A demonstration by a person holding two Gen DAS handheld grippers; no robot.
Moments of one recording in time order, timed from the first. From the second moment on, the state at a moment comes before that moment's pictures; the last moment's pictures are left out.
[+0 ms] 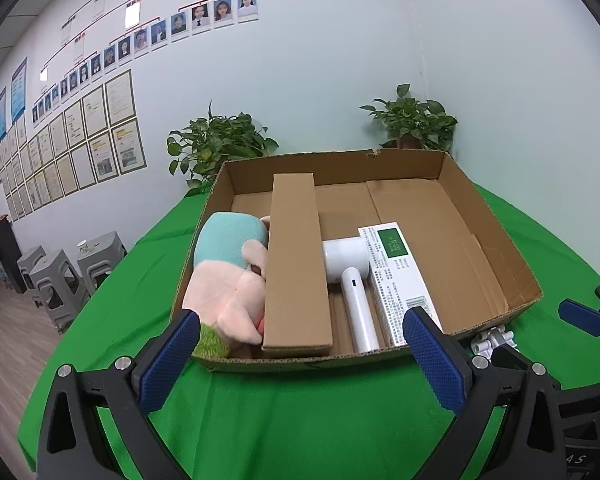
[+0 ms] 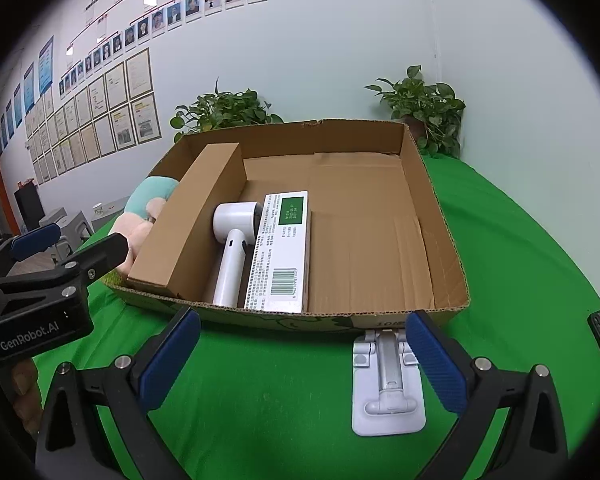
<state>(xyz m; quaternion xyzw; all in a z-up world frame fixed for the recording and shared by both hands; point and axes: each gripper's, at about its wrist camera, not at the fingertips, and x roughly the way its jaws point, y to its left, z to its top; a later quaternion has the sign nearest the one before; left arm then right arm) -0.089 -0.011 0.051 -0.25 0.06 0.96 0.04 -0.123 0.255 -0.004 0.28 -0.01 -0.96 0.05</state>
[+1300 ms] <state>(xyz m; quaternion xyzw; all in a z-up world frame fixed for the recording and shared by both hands) -0.071 -0.016 0.024 -0.27 0.00 0.96 0.09 -0.101 0.255 -0.015 0.31 0.00 -0.95 0.06</state>
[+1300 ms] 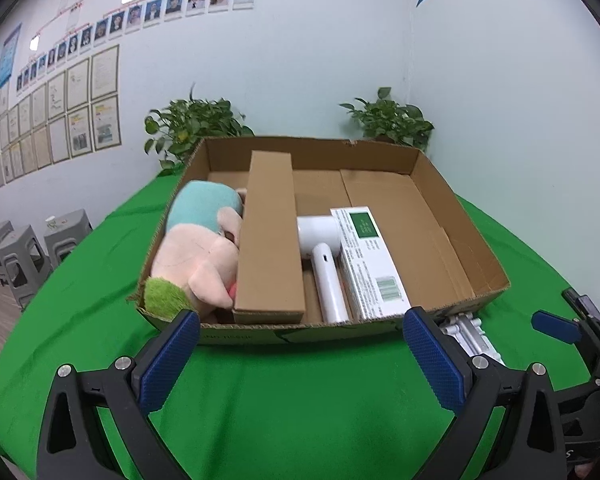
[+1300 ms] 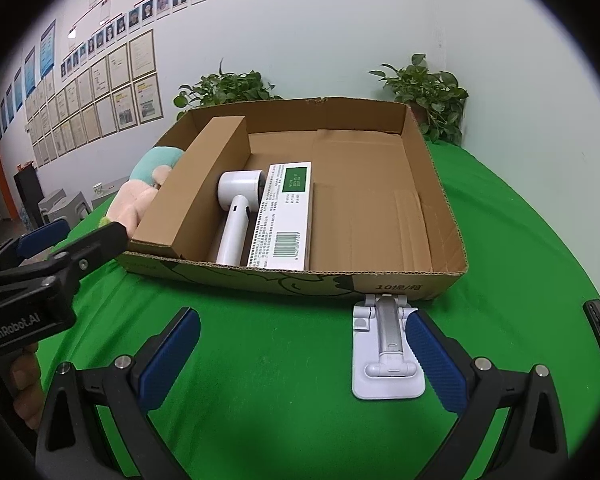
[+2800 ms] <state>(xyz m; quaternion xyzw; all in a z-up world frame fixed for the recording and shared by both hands) -0.120 0.034 -0.081 -0.51 -0.20 0.75 0.36 -0.094 0.264 -0.095 0.44 0.03 -0.89 0.11</state>
